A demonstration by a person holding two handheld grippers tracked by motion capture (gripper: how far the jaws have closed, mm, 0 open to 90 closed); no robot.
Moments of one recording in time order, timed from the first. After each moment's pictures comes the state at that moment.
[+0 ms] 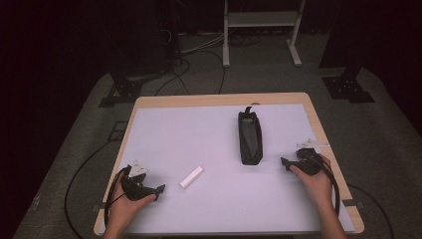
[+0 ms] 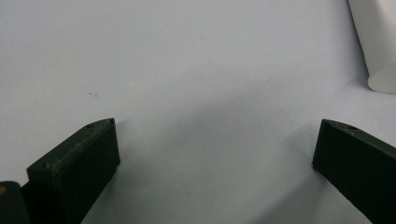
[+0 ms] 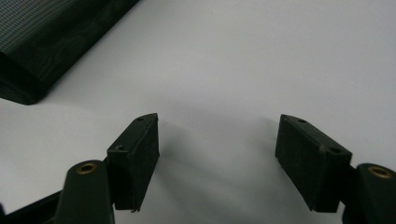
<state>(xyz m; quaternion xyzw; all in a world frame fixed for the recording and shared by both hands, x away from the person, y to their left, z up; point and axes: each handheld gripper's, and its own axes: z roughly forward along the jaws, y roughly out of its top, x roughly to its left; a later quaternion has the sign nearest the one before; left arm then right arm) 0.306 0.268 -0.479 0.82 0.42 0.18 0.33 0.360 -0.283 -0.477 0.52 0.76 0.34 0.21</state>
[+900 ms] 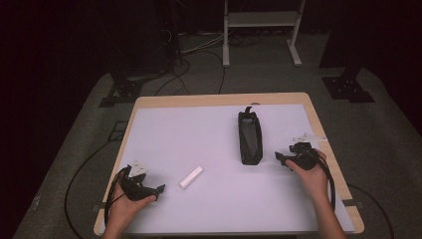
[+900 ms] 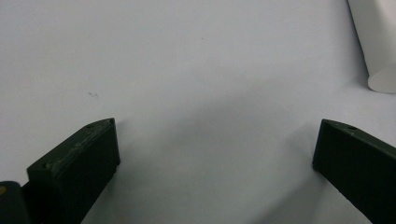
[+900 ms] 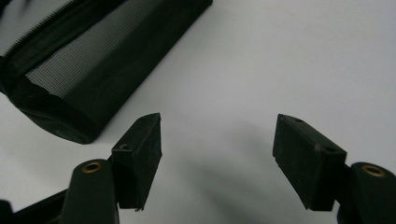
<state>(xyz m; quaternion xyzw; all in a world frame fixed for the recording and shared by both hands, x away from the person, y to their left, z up) 0.306 0.268 -0.479 0.82 0.42 0.18 0.33 0.367 -0.266 -0.458 0.50 0.75 0.38 0.19</state>
